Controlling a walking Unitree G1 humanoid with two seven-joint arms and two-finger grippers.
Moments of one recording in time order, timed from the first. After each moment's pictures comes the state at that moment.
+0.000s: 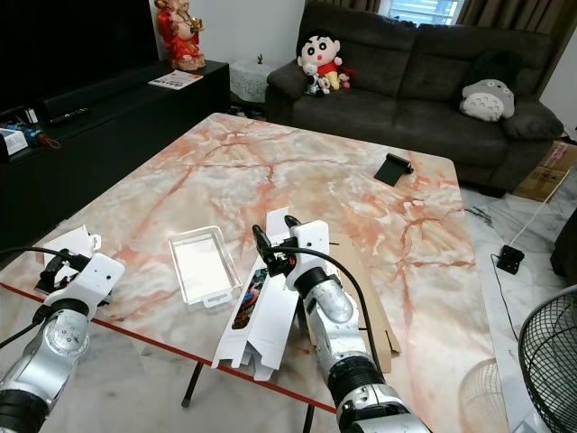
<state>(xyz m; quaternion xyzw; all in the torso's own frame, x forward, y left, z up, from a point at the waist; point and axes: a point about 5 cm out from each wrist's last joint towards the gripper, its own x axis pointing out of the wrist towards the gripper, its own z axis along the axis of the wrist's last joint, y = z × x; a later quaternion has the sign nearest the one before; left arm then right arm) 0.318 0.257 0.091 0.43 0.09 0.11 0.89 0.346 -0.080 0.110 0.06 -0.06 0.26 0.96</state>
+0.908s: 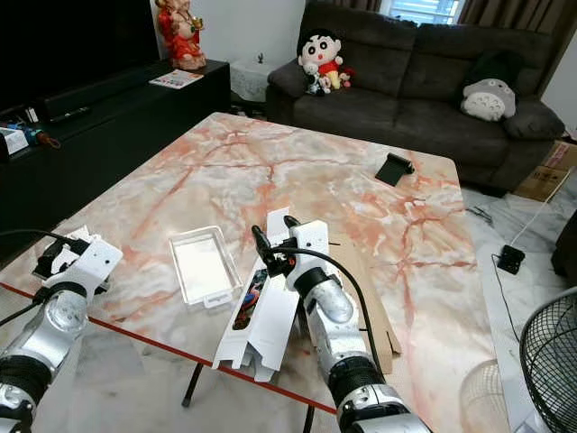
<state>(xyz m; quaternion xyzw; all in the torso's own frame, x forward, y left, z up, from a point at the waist) 0.340 0.270 0.101 0.43 0.11 0.12 0.89 0.347 -0.081 0.110 0.05 -0.06 0.26 0.96</state>
